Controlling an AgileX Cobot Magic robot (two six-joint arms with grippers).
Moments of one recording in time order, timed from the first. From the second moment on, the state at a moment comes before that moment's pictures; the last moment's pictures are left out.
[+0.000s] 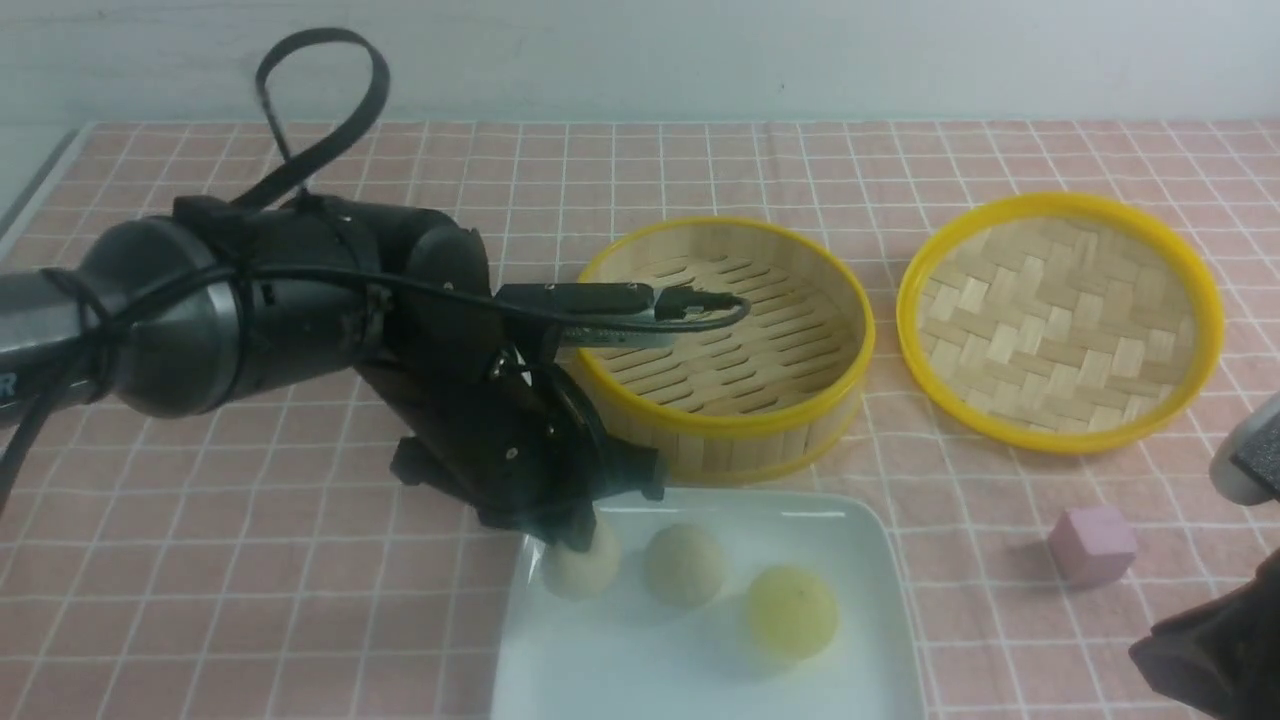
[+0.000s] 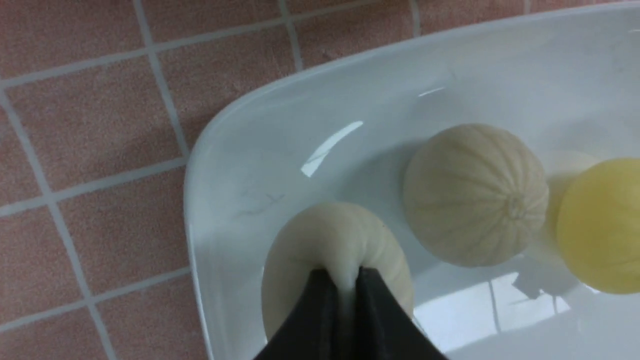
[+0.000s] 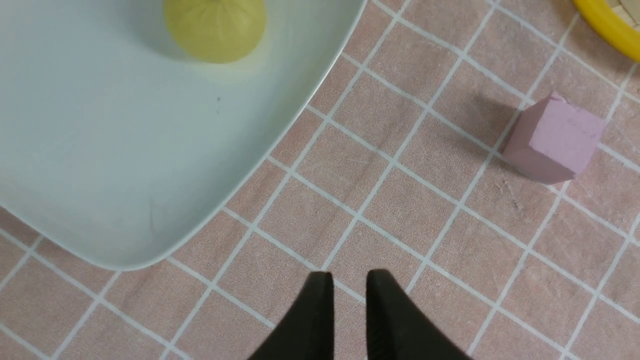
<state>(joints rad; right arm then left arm) 0.67 0.88 -0.68 -0.08 0.89 0.14 -0.57 1.70 -1.14 -0.24 0.73 -0.17</state>
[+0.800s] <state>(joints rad) 0.67 0.20 -0.50 -0.16 0.73 0.21 -0.57 1.74 -1.20 -0.30 0.79 -0.18</state>
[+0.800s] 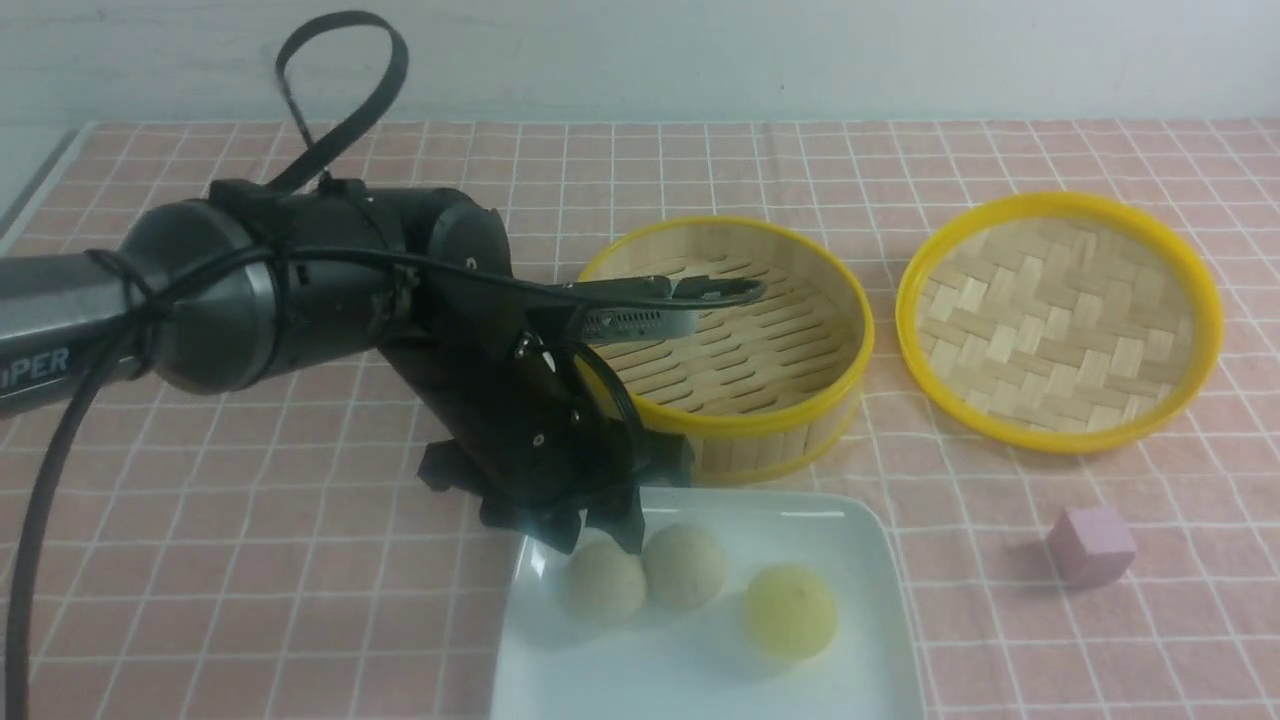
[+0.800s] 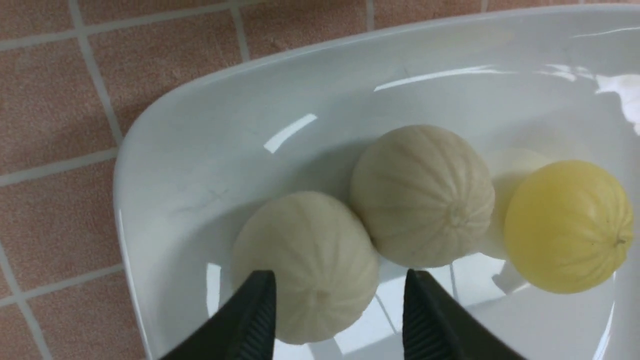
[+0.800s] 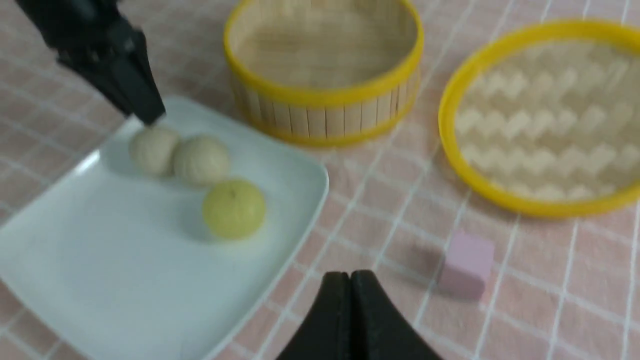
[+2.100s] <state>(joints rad) 0.67 0.18 -0.36 -0.06 0.52 0.21 -0.57 1.74 -1.20 -0.30 0.70 -0.18</state>
